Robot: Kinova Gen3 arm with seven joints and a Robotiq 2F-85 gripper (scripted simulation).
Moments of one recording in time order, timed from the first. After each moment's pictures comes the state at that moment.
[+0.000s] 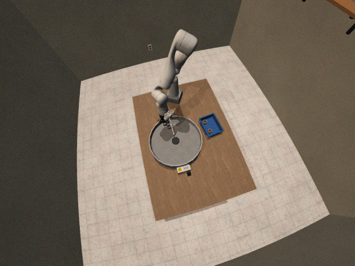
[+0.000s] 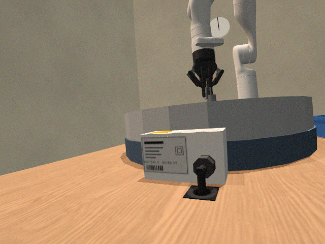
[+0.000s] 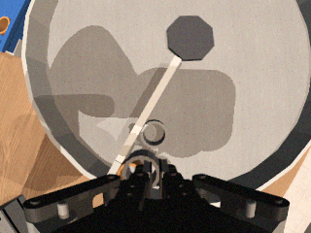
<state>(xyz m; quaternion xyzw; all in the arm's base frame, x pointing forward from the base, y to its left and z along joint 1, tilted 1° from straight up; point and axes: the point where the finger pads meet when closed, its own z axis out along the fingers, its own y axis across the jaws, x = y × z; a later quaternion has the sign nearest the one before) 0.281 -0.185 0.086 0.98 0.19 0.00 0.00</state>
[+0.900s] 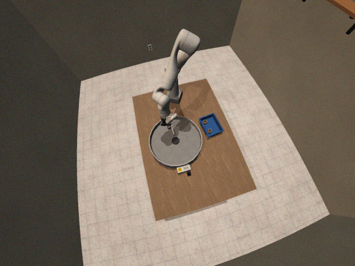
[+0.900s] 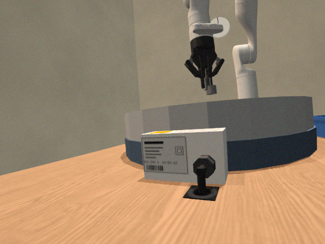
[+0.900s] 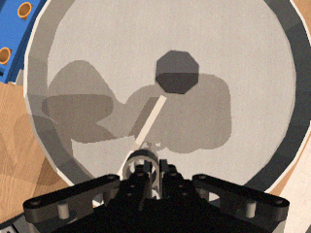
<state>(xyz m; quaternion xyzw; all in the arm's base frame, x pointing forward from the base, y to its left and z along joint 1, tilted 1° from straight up) 0.323 -0.182 0.110 0.98 0.18 0.01 0.00</state>
